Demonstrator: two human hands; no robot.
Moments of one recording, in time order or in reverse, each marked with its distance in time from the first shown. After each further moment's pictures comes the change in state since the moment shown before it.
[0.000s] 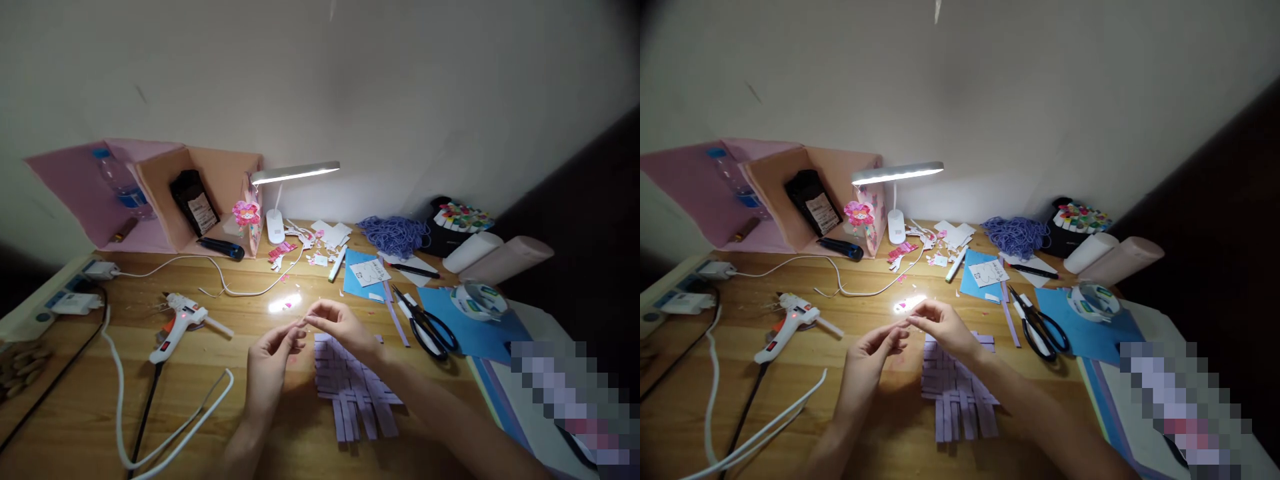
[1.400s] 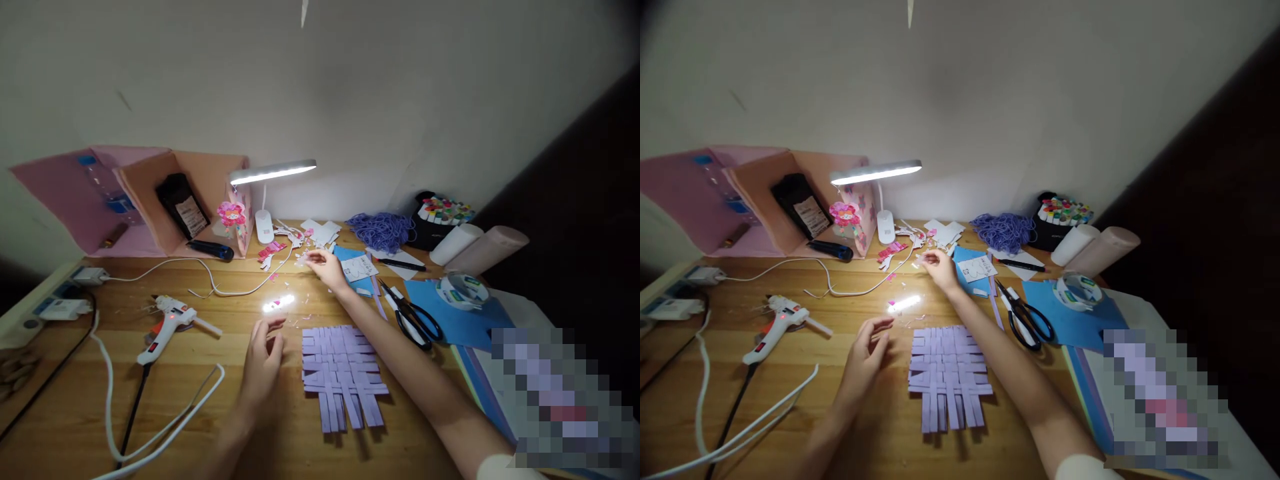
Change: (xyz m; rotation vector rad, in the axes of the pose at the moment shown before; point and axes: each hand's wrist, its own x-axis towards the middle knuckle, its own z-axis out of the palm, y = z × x) left_hand 0.004 -0.026 -0.009 0.346 -0.065 0.197; right_hand 0.091 0.025 -0.076 -0.418 0.450 -0.084
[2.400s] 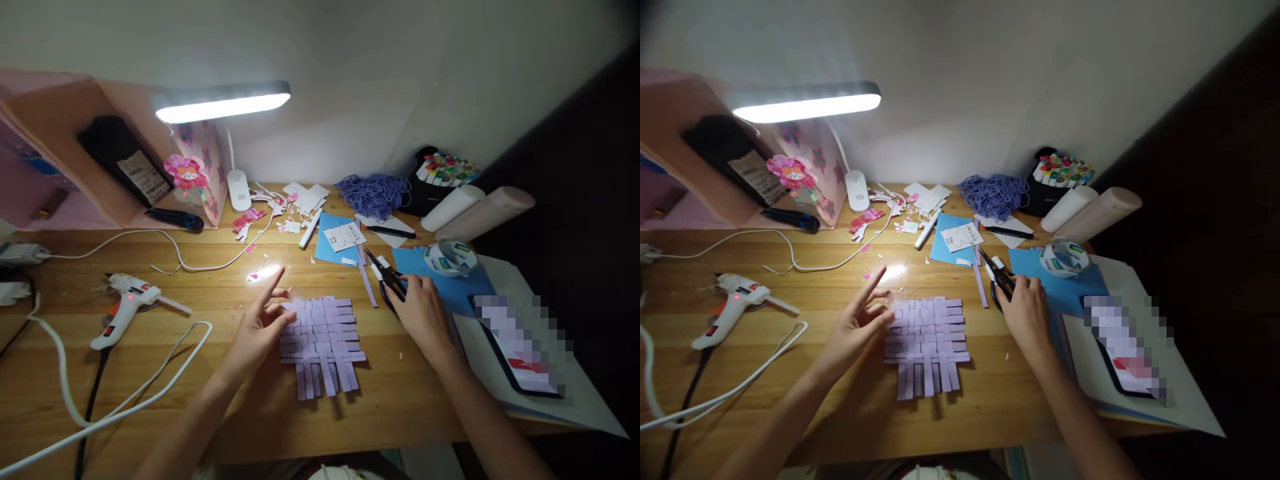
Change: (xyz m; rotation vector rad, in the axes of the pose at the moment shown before) left_hand 0.009 0.026 0.030 -0.224 -0.358 -0.083; right_hand -0.161 0.027 -0.149 -1.158 0.235 0.235
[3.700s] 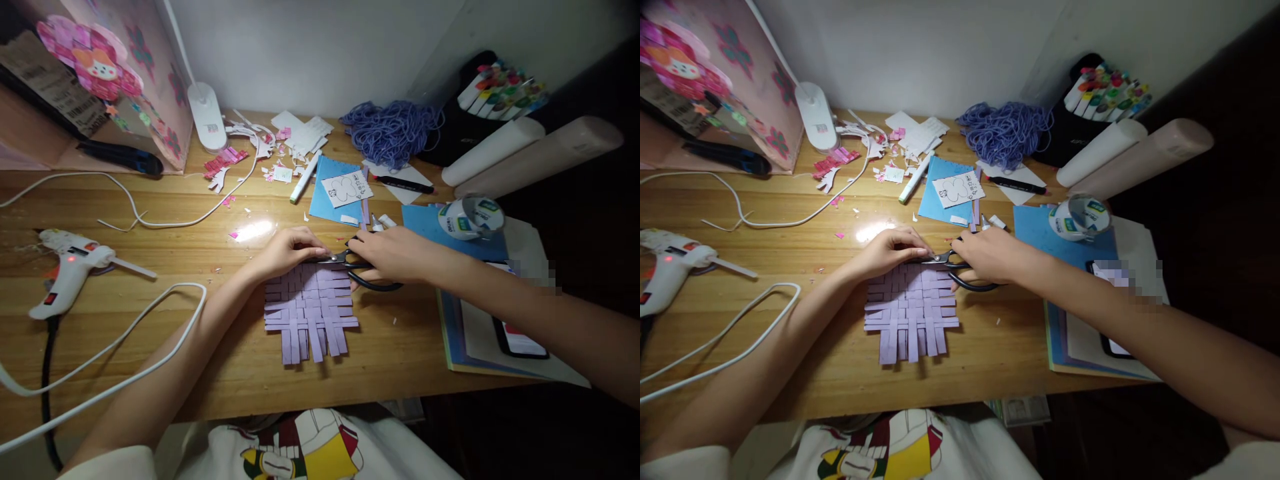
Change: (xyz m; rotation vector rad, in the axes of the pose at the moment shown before) left_hand 0.102 -0.036 0.028 0.455 -0.515 0.309; right_hand 0.055 -0.043 -0.032 -0.388 -0.552 -1.011
